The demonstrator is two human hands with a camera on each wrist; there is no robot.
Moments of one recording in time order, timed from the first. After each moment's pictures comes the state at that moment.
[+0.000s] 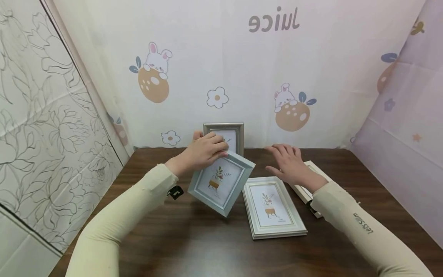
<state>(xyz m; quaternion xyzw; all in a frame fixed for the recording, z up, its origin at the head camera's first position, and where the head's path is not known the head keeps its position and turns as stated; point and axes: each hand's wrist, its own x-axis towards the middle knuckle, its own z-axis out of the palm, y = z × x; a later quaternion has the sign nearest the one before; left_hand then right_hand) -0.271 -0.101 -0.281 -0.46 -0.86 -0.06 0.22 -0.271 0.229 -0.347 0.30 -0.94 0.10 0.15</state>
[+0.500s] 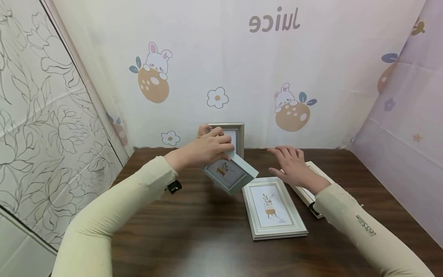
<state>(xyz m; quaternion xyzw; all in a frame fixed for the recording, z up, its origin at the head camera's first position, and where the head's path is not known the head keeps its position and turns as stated) -0.263 -0.094 -0.252 -0.50 -0.84 0.03 0.22 -0.270 0.235 -0.351 0.29 -0.94 0.09 0.15</state>
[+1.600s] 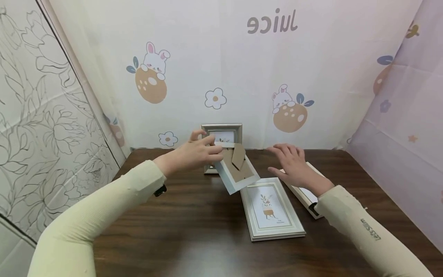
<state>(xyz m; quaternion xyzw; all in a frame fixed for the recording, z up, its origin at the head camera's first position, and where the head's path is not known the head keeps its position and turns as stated) -0.259 -0.121 -0.262 -0.55 -0.74 0.18 0.34 -0.260 0.236 -0.338 0.31 -0.93 0.11 0.17</state>
